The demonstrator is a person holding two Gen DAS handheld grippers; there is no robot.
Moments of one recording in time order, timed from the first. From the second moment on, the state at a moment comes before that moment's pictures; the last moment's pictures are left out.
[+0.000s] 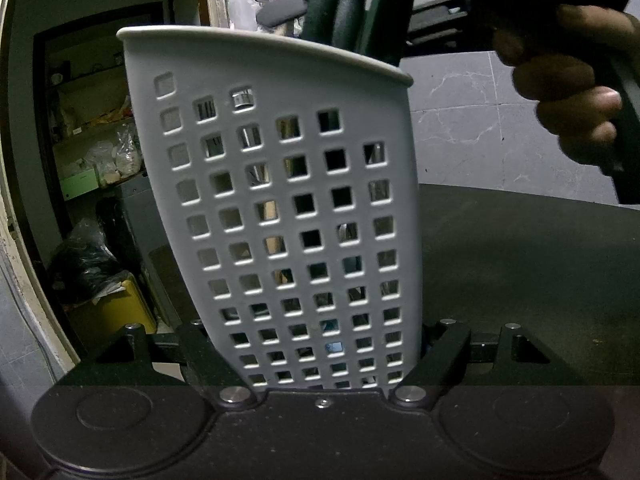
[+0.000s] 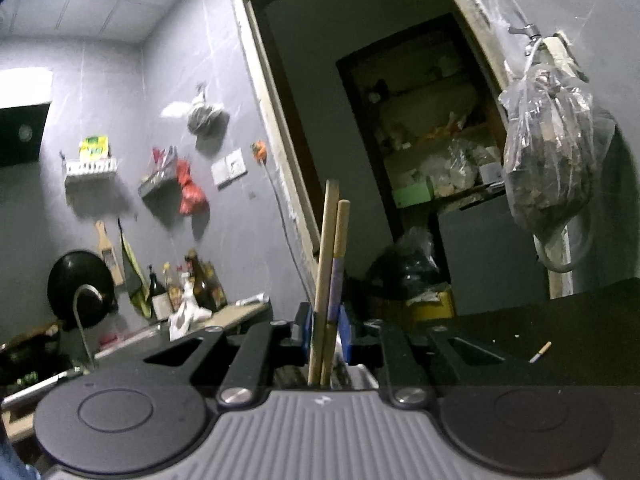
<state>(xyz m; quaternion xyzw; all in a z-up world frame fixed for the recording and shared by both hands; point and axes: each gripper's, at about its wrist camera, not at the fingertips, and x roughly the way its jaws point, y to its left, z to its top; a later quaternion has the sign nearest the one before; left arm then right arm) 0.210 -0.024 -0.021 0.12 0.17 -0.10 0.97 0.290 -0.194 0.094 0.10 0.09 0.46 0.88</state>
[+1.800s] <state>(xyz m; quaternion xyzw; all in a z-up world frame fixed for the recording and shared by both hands) 0.218 -0.012 -0.023 0.10 0.18 -0.12 0.97 0.450 -0.164 0.022 0.12 0.41 0.15 0.89</state>
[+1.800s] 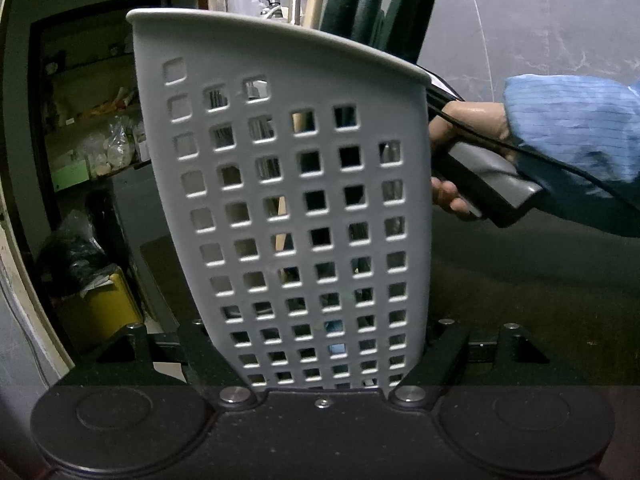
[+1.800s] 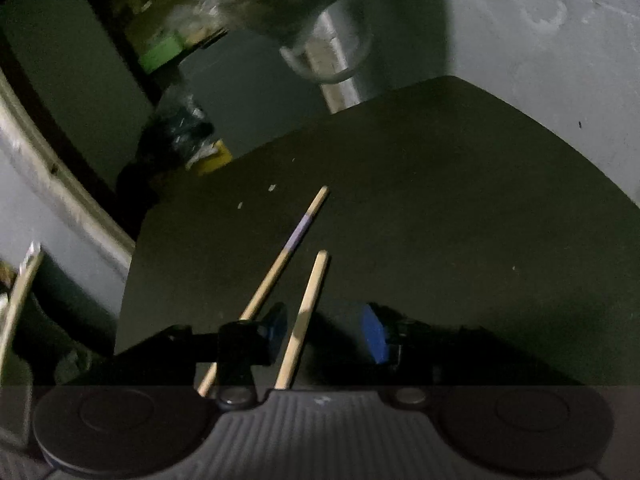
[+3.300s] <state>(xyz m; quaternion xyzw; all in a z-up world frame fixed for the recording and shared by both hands) 0.220 -0.007 -0.026 0.09 0.18 -0.12 0.97 0.540 -0.027 0.026 -0.10 0.39 0.23 0.89</state>
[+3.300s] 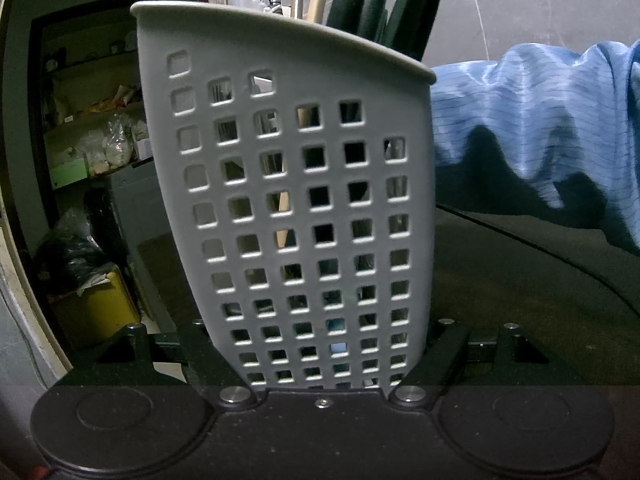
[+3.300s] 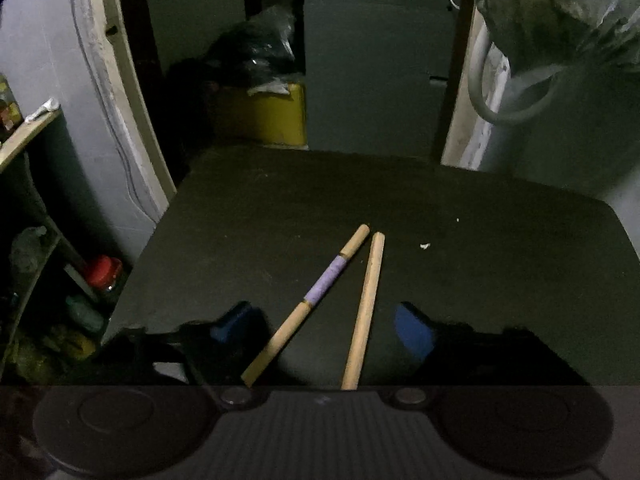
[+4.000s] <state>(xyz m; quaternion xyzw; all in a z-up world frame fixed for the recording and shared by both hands) 0.221 -0.004 -0.026 0.09 0.18 -0.13 0.97 0.441 -0.173 0.011 -0.05 0.38 0.20 0.90</state>
